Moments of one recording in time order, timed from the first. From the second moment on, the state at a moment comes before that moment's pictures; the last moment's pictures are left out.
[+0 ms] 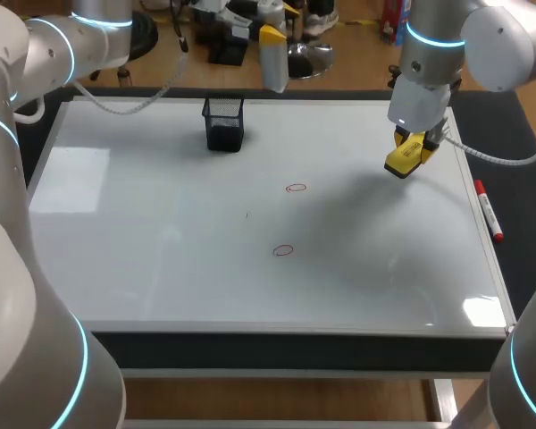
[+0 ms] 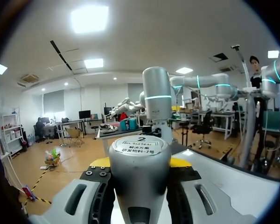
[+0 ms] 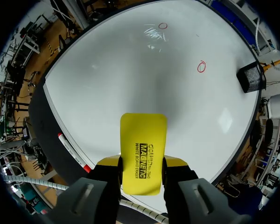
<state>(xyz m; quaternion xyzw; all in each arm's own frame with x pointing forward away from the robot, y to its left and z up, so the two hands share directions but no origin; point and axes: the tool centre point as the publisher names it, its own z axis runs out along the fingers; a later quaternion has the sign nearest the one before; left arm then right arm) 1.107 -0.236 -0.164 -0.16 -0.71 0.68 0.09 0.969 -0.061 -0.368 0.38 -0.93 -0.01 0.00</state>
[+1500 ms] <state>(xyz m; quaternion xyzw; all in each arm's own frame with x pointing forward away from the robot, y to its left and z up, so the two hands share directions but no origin) 1.112 -0.242 -0.162 -0.16 -0.71 0.68 0.09 0.980 0.008 -0.372 0.50 -0.86 0.02 0.00</state>
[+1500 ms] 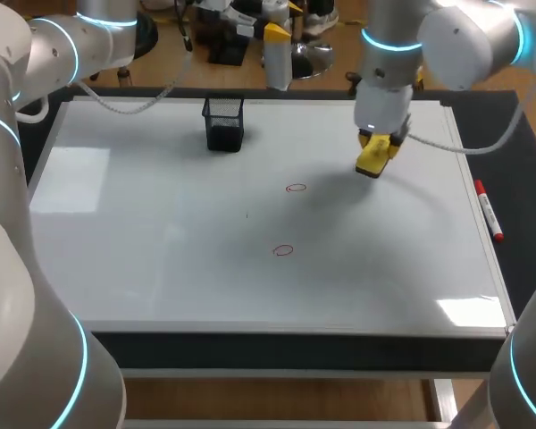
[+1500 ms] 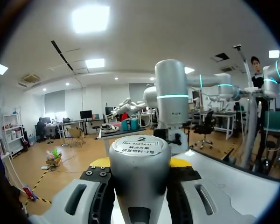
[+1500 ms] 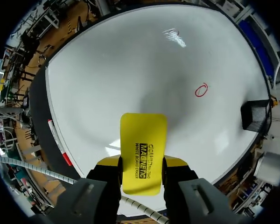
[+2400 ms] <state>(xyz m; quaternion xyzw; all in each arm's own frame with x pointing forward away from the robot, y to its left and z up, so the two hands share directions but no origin) 1.112 -0.242 -0.162 -0.16 -0.71 0.68 0.09 0.963 0.157 -0.401 0.68 -0.73 0.02 0.01</state>
